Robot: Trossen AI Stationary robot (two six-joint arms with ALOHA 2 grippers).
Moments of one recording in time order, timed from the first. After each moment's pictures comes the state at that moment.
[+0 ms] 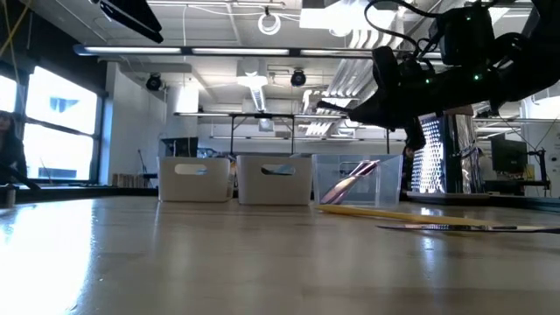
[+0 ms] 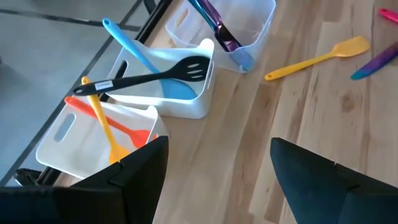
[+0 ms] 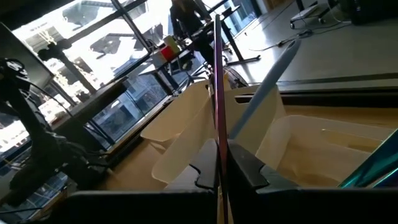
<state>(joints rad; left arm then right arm) -0.34 0.95 1.04 -0.93 -0.66 -0.41 -0.16 1.41 0.28 1.06 0.46 0.62</state>
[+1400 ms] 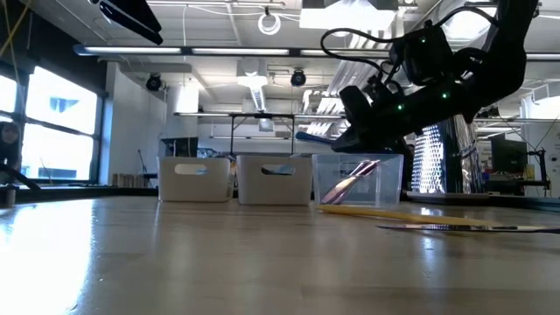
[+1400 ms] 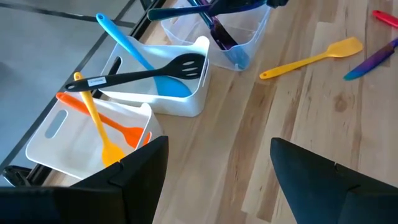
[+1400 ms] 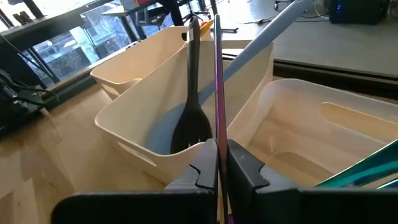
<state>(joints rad) -0.34 0.95 1.04 -0.92 -0.64 -0.42 -0.17 1.62 0.43 0.90 0.47 0.46</state>
